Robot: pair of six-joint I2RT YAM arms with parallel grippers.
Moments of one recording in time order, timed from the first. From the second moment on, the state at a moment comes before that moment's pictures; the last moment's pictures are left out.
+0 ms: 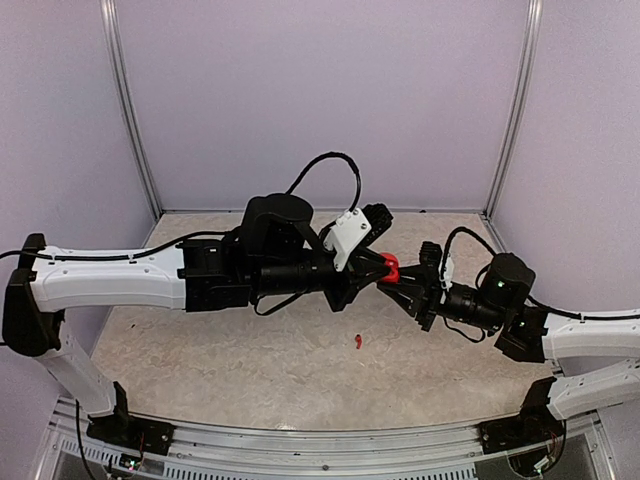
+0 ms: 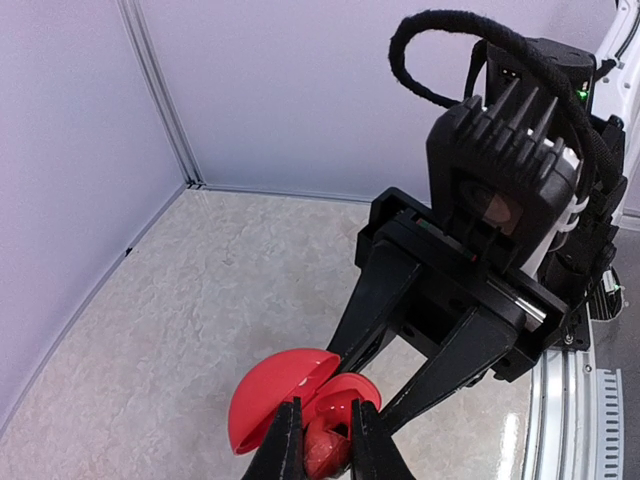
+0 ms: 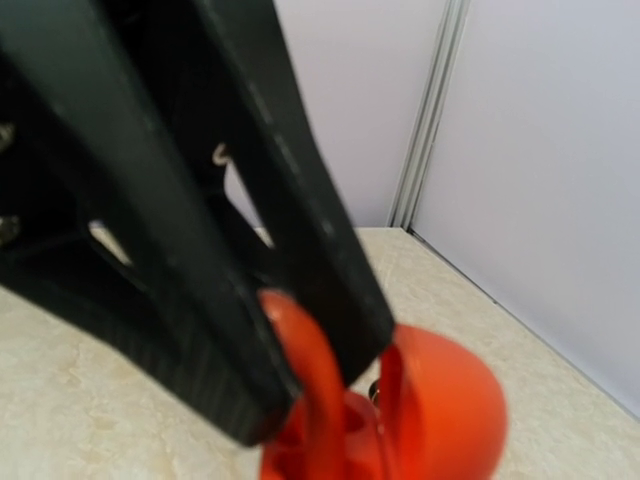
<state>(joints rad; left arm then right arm) -1.19 1.62 1.34 0.00 -0.03 0.16 0.86 1.05 0.44 0.66 -0.30 -0.21</state>
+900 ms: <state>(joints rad) -1.19 1.65 1.42 -0.12 -0.04 0.14 0.86 1.05 0.44 0.64 -0.28 -0.22</state>
